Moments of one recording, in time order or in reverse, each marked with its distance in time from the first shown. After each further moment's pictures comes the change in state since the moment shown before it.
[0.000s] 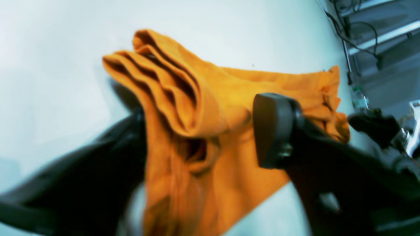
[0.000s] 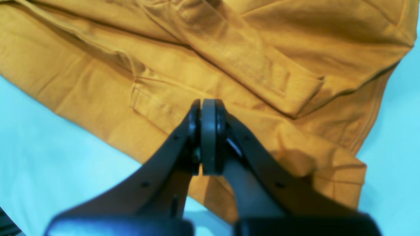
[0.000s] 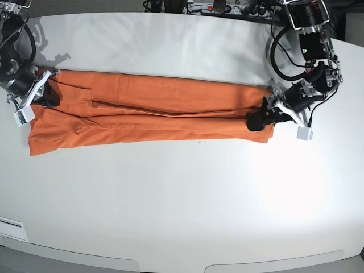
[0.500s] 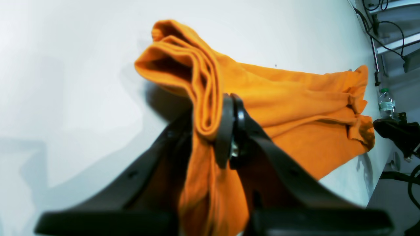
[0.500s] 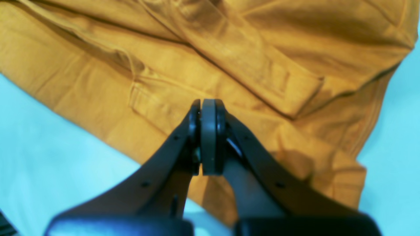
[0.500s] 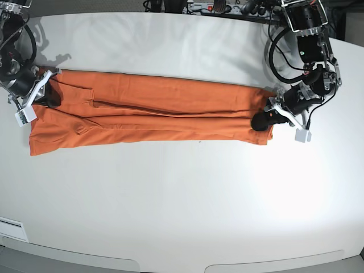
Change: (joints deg) left arm -1.0 0.5 0.0 0.0 2.9 1.3 0.2; right arm 0.0 0.0 -1.2 0.0 -2.0 0.0 2.3
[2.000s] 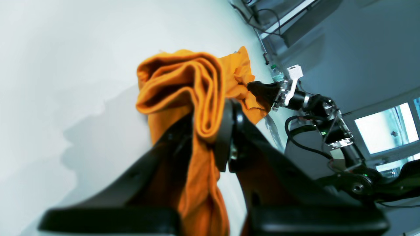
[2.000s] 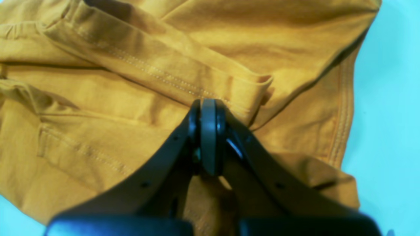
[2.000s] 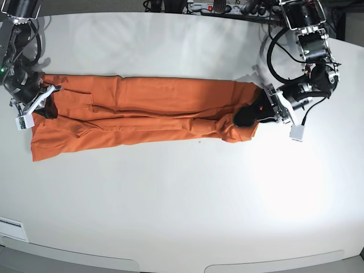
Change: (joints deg) left arm 0.3 1.5 0.0 3.0 -28.5 -12.1 16.3; right arm 6.0 -2.4 -2.8 -16.7 -15.3 -0.2 15.1
